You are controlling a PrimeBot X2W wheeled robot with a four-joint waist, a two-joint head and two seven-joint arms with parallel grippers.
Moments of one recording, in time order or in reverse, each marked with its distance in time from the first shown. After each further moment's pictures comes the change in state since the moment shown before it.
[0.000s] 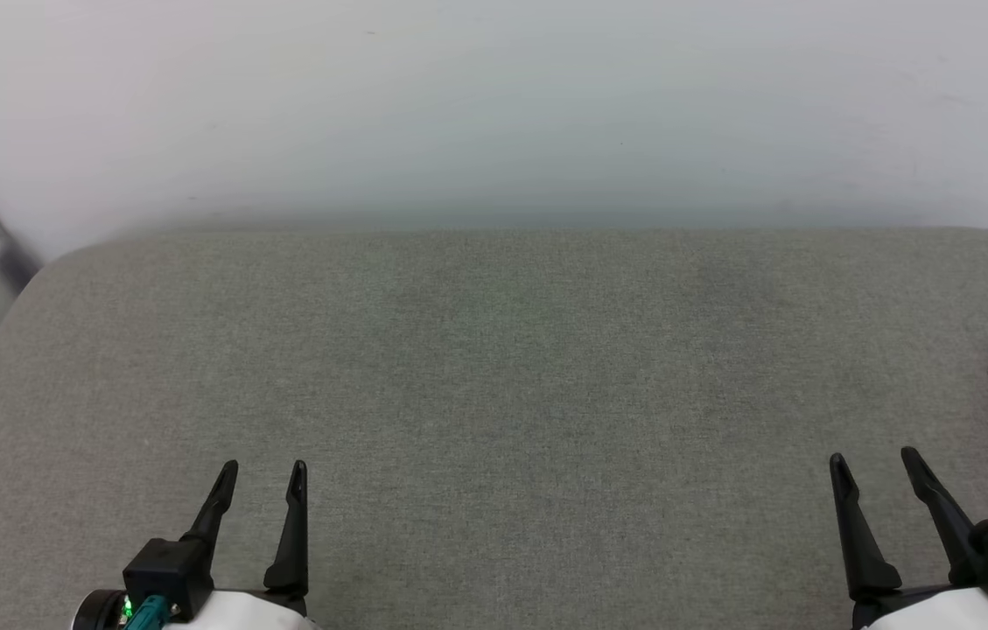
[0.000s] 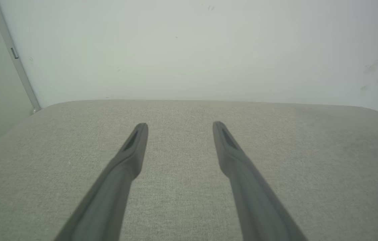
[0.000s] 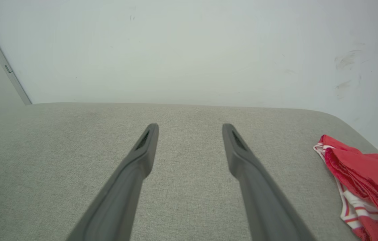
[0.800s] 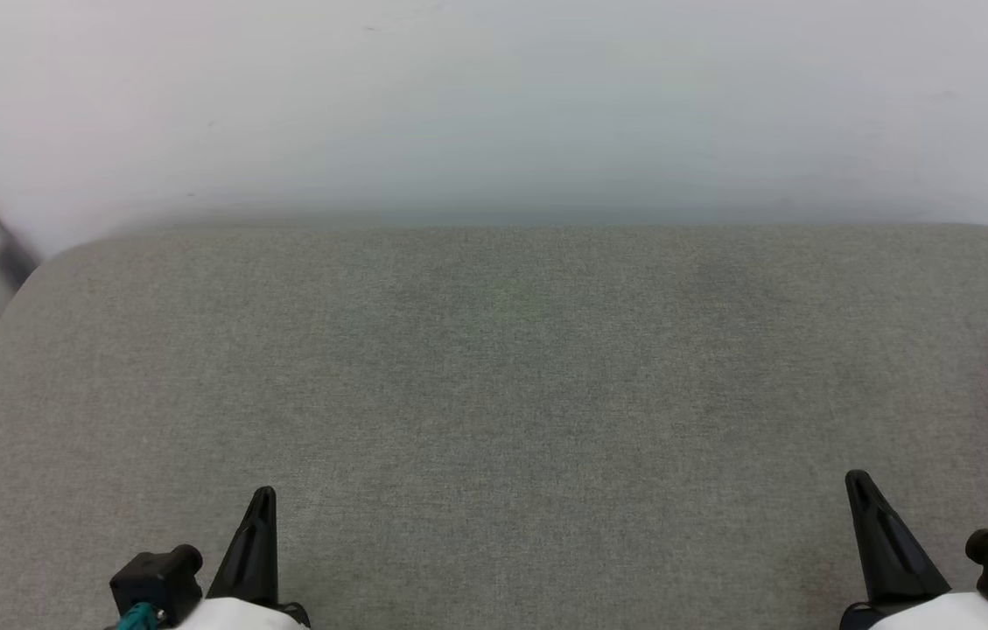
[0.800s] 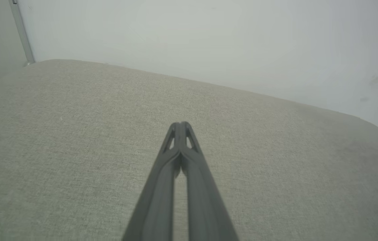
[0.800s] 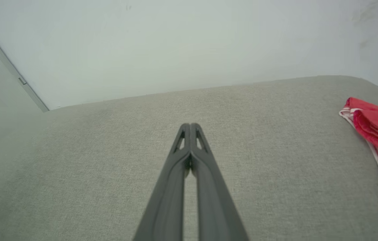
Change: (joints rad) left arm 0.018 -0.035 0.011 0.039 -0.115 -0.004 0.034; right arm 0.003 -0.001 0.022 0.065 0.130 0.000 0.003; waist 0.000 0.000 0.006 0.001
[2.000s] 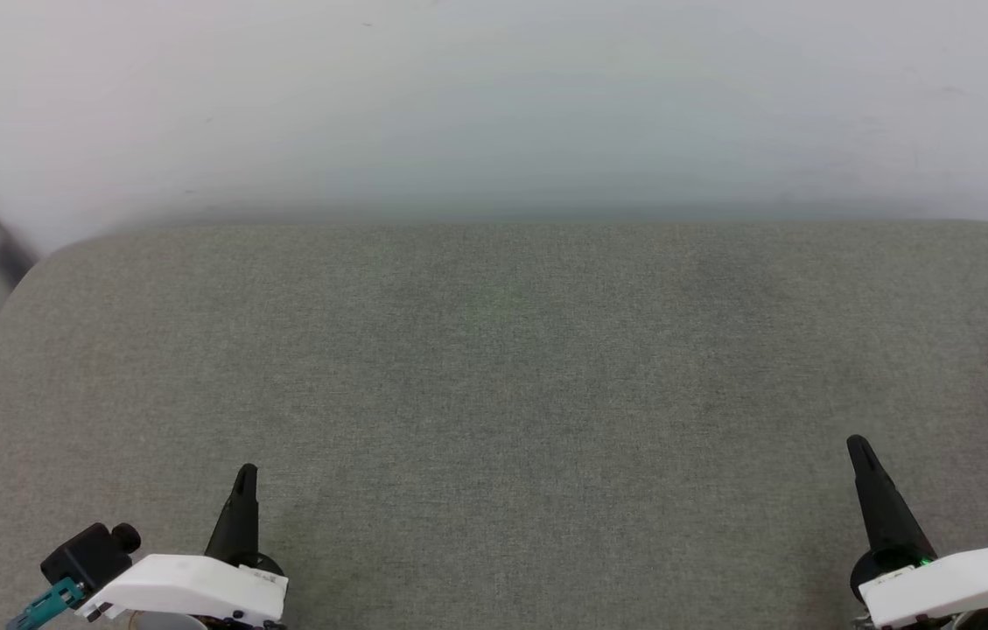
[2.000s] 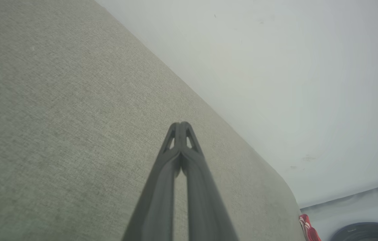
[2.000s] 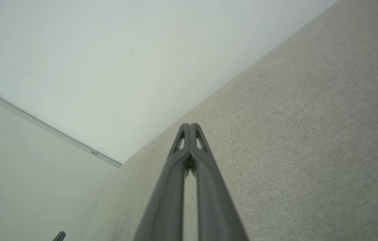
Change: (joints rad) left arm -0.071 -0.059 0.116 0.037 -0.502 -0.068 0.143; right arm -0.121 -0.011 -0.004 0.153 0.608 0.000 0.025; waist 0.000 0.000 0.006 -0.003
